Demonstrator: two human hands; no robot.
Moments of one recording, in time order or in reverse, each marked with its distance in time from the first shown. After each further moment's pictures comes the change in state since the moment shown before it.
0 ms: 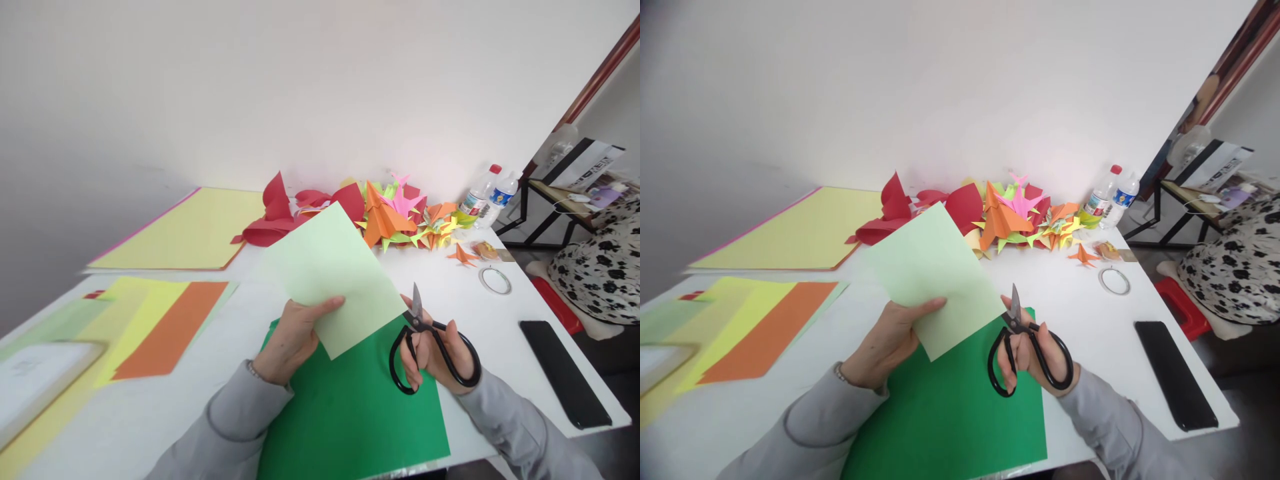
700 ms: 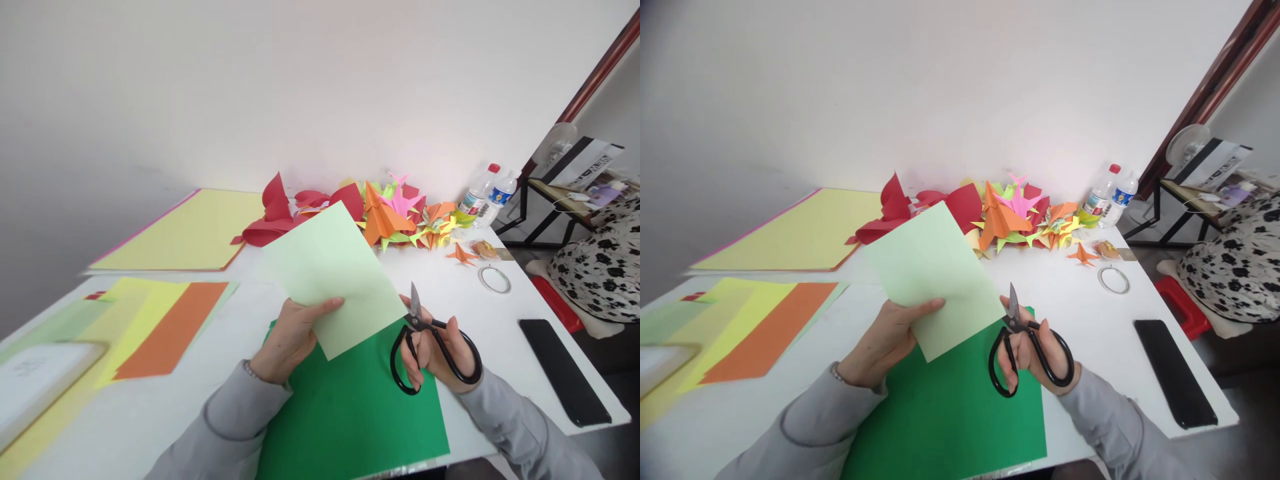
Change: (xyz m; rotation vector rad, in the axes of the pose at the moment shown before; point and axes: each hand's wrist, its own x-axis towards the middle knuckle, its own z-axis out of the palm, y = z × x) left_hand -0.002 0.004 0.000 0.025 -0.014 0.011; right_hand -0.001 -0.004 0.002 -0.043 0.031 0.026
